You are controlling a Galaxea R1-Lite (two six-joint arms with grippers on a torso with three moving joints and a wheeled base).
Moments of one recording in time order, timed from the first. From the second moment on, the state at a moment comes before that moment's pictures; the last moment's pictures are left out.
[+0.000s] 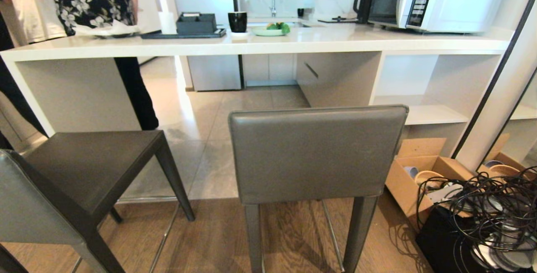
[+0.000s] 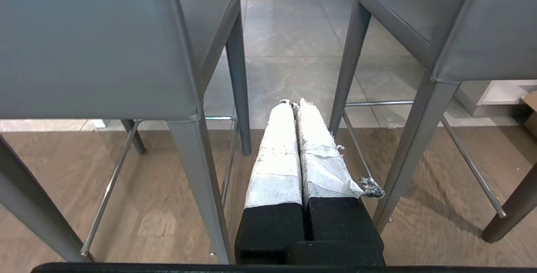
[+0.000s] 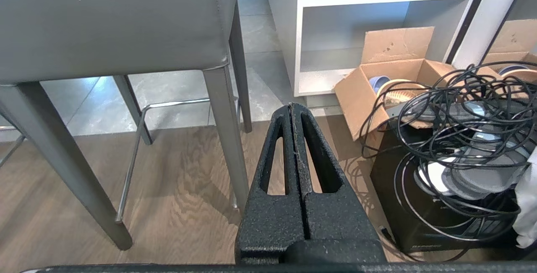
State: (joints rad) left arm 0.00 0.00 0.00 -0.01 0.00 0.00; right arm 0.00 0.00 0.00 0.00 0.00 0.00
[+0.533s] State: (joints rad) left arm 0.00 0.00 0.00 -0.01 0.00 0.00; right arm 0.00 0.00 0.00 0.00 0.00 0.00
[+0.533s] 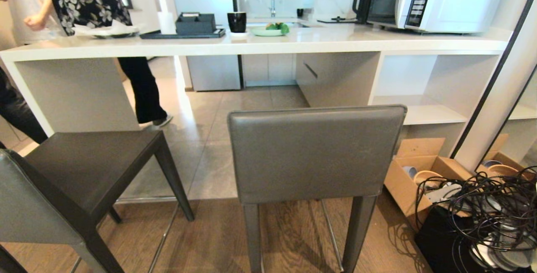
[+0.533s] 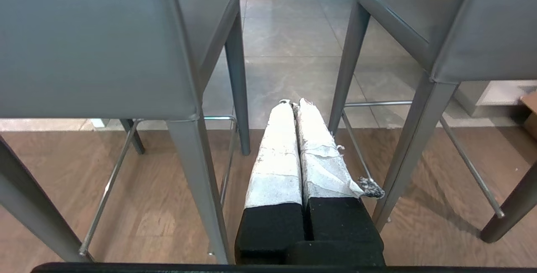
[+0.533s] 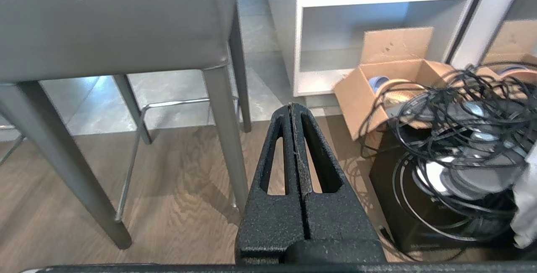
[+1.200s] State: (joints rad) left arm 0.00 0.00 0.00 -0.01 0.00 0.00; right arm 0.00 0.00 0.00 0.00 0.00 0.00
